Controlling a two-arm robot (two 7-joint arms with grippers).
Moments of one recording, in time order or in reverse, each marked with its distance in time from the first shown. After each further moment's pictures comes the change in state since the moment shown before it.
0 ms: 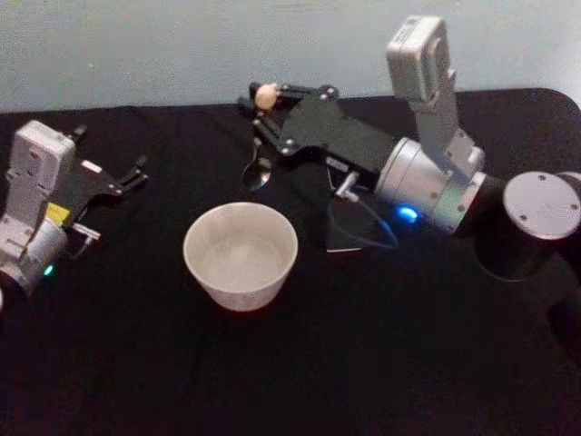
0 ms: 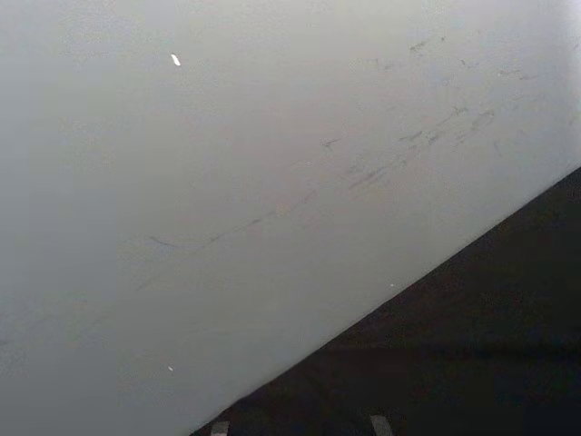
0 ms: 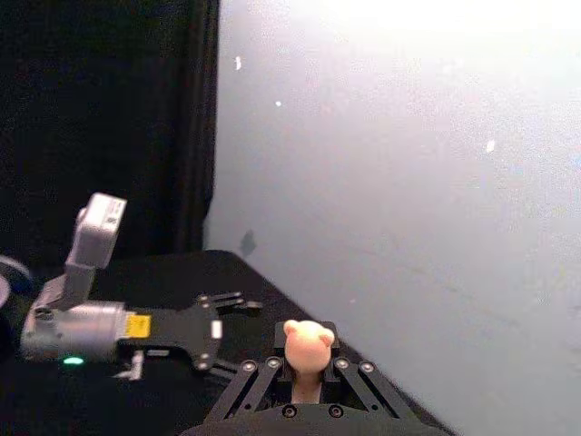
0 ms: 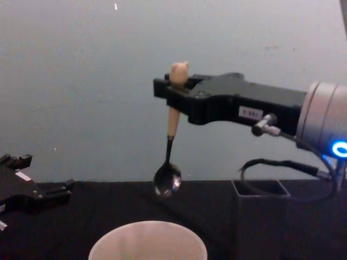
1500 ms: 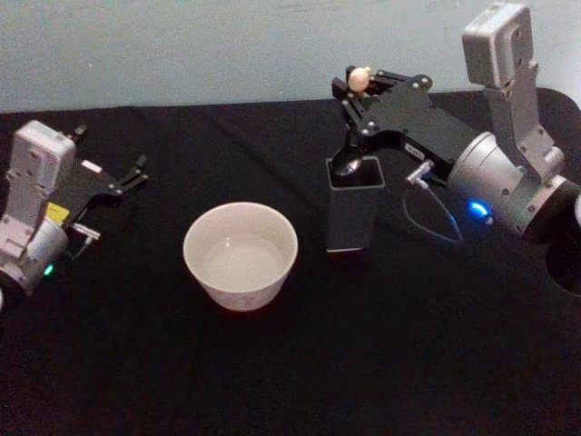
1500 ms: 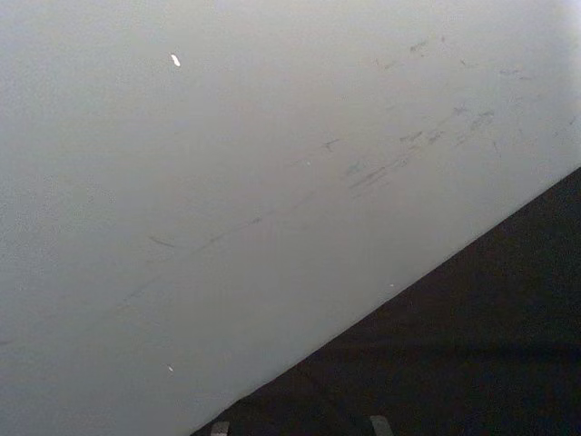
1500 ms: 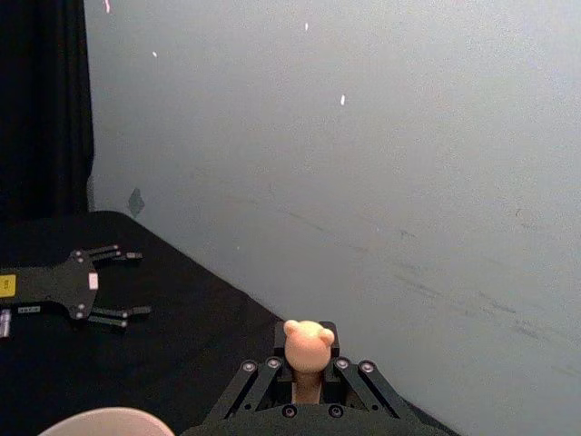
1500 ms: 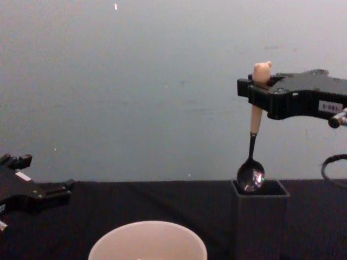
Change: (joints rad) left arm 0.000 0.000 0.000 0.000 0.000 0.000 0.000; right arm -0.140 0.051 0.172 -0.154 -0.088 0.139 -0.144
